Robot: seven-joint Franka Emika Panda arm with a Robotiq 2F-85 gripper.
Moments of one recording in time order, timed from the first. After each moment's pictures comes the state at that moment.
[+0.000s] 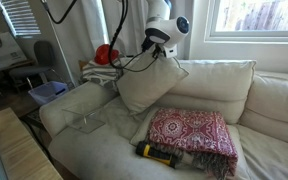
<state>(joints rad) -0.32 1.15 0.34 -1.11 1.01 2.33 0.28</state>
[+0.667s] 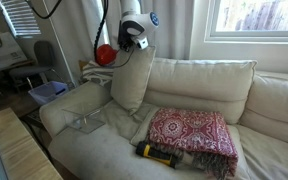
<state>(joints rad) -0.06 1.09 0.28 -1.12 0.98 2.12 0.12</state>
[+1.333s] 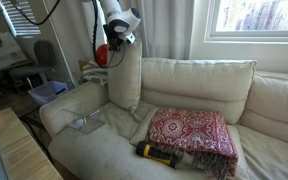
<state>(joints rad) 0.12 1.14 0.25 -0.99 0.83 2.18 -0.04</state>
